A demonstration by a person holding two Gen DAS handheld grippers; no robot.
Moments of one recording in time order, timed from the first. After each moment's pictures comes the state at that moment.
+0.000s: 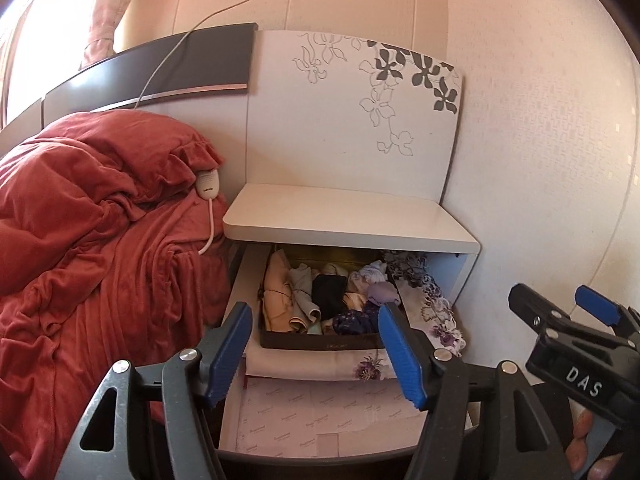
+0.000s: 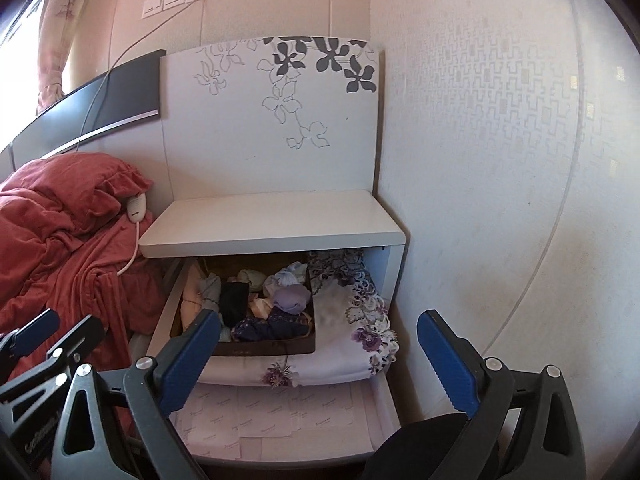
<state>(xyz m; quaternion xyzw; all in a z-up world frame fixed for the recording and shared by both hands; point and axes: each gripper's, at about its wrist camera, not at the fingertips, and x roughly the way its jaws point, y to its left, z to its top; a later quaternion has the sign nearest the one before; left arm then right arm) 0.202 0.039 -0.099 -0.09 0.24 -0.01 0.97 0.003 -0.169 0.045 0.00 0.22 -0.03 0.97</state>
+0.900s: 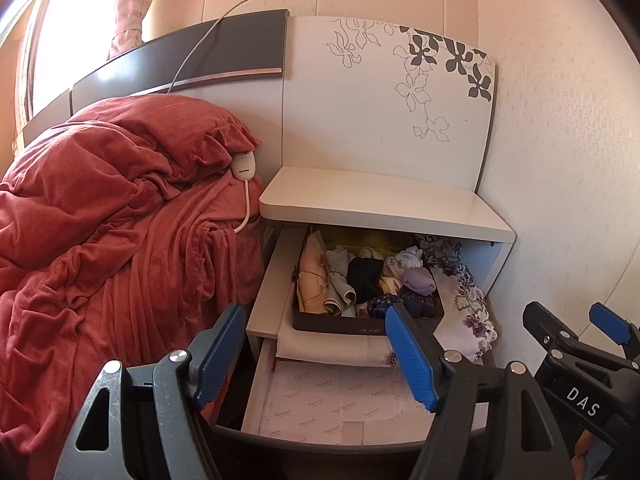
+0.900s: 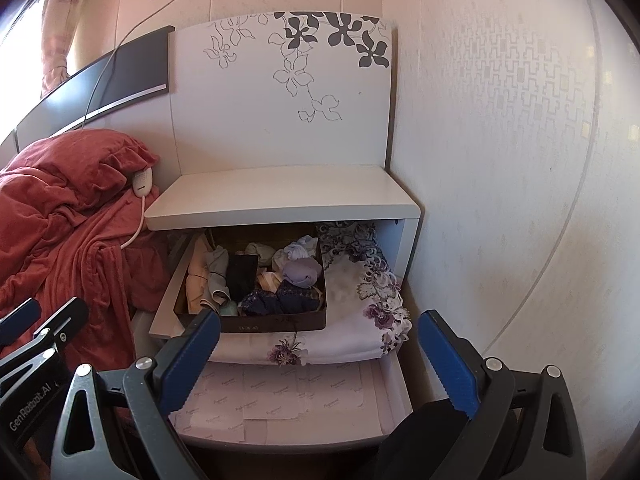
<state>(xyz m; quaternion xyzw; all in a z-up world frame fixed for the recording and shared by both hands) 0.199 0.044 -0.117 -0.08 0.27 0.04 0.96 0.011 -0.166 0.016 0.00 0.26 -0.01 0.97</state>
